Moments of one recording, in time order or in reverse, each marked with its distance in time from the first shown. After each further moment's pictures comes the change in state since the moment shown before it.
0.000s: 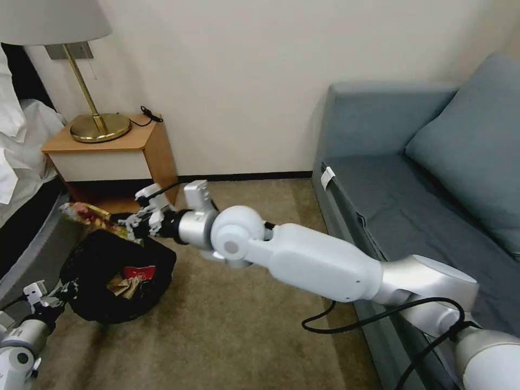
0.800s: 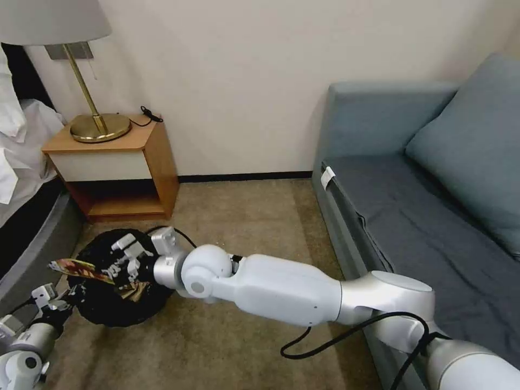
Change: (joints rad) left arm 0.035 -0.034 -0.002 -0.037 0.013 0.004 -0.002; right arm -0.098 0.104 -0.108 -0.160 -0.133 0.023 -0.034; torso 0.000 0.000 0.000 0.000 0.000
